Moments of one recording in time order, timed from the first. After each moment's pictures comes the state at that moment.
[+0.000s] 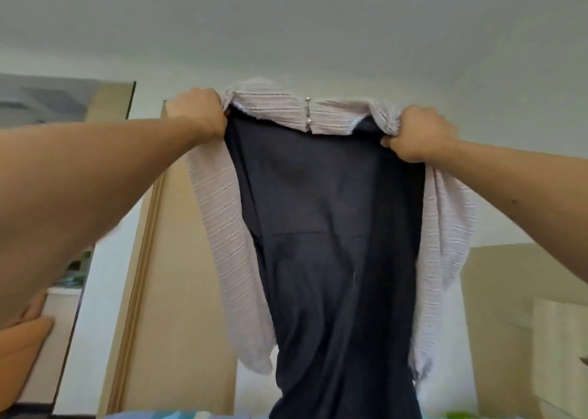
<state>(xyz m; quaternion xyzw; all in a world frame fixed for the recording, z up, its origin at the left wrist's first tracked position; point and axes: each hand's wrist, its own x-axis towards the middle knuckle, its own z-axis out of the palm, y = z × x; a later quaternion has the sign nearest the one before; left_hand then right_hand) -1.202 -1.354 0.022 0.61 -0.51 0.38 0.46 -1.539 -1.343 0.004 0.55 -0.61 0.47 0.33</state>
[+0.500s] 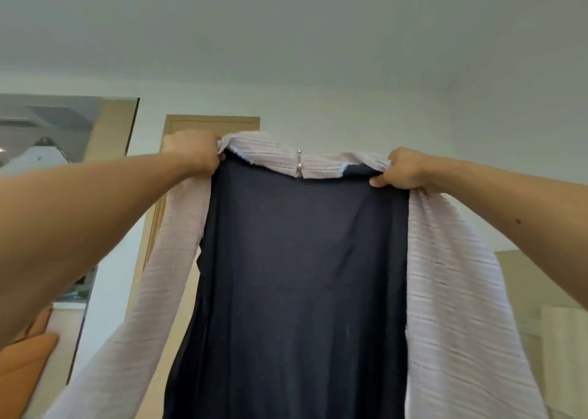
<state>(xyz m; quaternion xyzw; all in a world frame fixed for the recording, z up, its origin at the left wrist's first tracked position) -1.183 -1.367 0.010 0.65 -0.55 0.39 0.36 -1.549 -1.354 -0.011 0.67 -0.60 0.43 0.08</state>
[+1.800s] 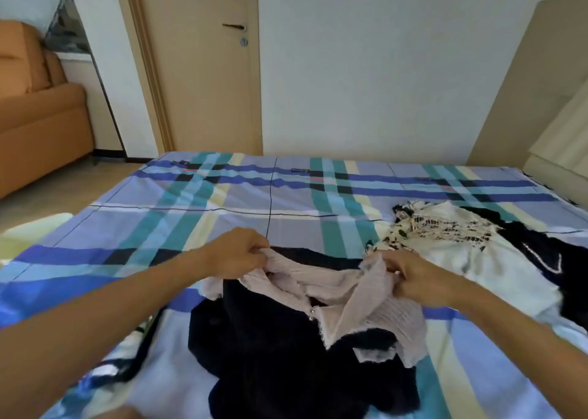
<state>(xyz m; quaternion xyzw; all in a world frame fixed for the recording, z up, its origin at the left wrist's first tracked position) -1.211 -1.340 -0.555 0.54 -0.80 -0.24 0.10 -1.564 -1.335 -0.577 0.78 -0.46 0.15 -0.40</state>
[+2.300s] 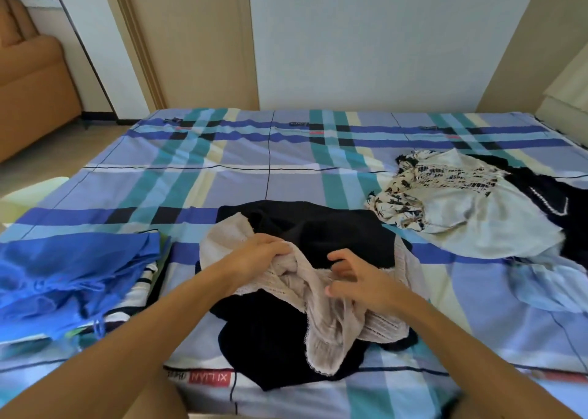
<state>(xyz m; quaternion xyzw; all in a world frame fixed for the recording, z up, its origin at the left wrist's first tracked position) -1.254 -1.286 -0.626 0.61 -0.59 -0.48 0.22 -1.498 -1.278 -0.673 0.68 -0.54 0.13 -0.48</state>
